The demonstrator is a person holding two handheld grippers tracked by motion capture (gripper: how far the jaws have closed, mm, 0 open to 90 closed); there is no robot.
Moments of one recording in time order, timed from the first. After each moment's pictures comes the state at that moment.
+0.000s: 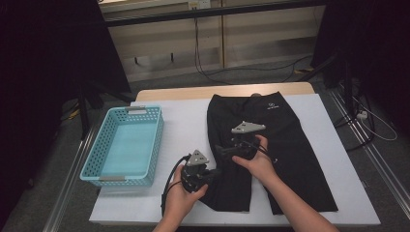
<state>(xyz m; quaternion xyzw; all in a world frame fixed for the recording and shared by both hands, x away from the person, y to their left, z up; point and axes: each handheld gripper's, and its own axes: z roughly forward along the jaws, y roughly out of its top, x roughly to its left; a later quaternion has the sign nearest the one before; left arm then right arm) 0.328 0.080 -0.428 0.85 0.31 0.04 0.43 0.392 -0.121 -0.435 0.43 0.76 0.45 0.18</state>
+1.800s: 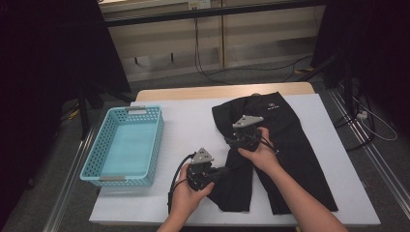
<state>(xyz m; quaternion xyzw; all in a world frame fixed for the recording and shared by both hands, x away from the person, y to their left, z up) 0.332 0.066 -0.430 0.83 0.30 0.02 0.46 0.421 -0.134 -0.436 0.39 0.81 0.39 0.21</state>
